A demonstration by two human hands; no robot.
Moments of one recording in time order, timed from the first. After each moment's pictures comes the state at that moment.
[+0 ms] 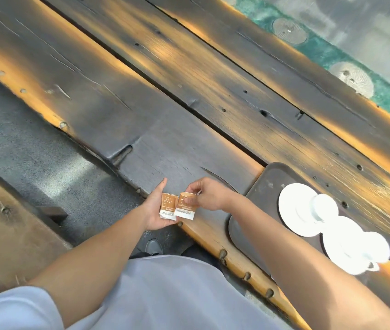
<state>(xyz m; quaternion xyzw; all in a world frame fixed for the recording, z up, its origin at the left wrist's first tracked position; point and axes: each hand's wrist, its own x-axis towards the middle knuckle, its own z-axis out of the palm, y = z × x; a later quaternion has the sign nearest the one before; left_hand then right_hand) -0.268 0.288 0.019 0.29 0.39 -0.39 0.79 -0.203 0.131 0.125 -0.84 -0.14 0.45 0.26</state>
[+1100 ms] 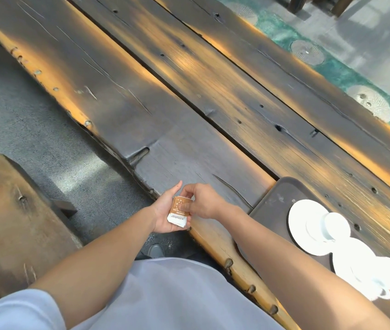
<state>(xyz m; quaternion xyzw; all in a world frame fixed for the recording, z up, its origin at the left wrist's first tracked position) -0.279 0.293 0.043 0.28 0.34 -0.38 0.81 -0.221 0.172 0.109 -0.88 -0.21 0.38 0.21</state>
